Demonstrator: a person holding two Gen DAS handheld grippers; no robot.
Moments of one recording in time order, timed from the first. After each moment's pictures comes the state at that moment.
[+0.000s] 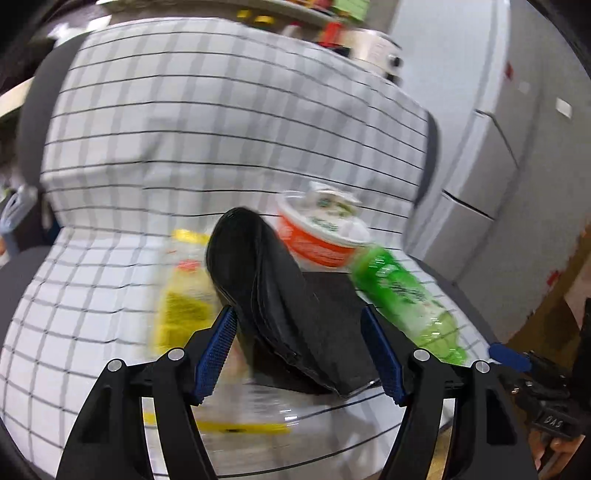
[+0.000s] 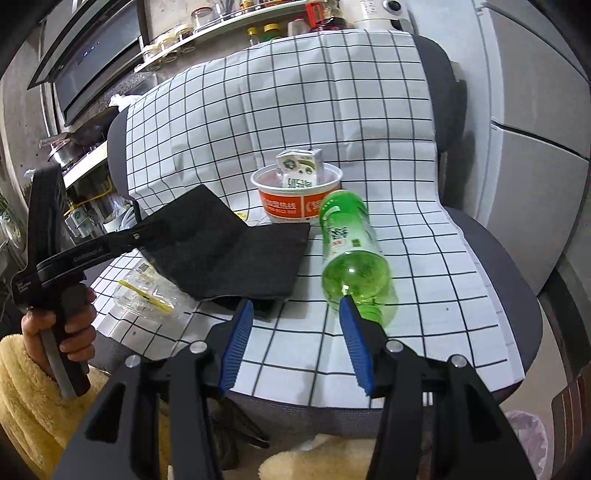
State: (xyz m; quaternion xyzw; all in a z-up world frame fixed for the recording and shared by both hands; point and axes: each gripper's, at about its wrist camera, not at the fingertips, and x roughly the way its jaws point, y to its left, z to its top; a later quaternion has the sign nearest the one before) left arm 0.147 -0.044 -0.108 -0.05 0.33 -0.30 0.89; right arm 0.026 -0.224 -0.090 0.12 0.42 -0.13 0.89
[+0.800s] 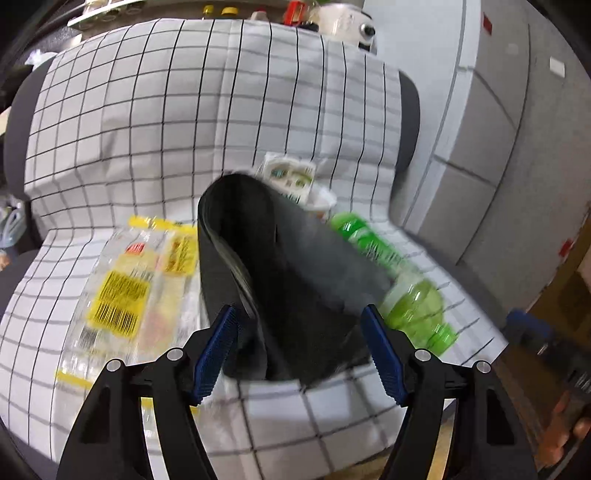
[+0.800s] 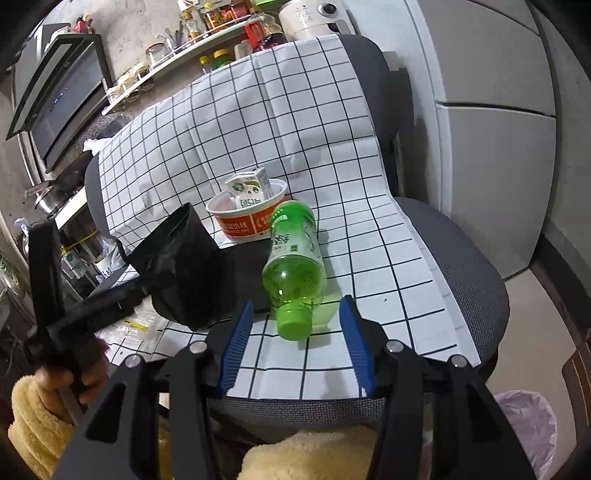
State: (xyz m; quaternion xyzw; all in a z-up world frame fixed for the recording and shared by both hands) left arm 0.108 -0.109 -0.131 0.01 0.35 -0.26 0.90; right arm -0.015 -0.271 -0.081 0.17 0.38 -0.17 0.89
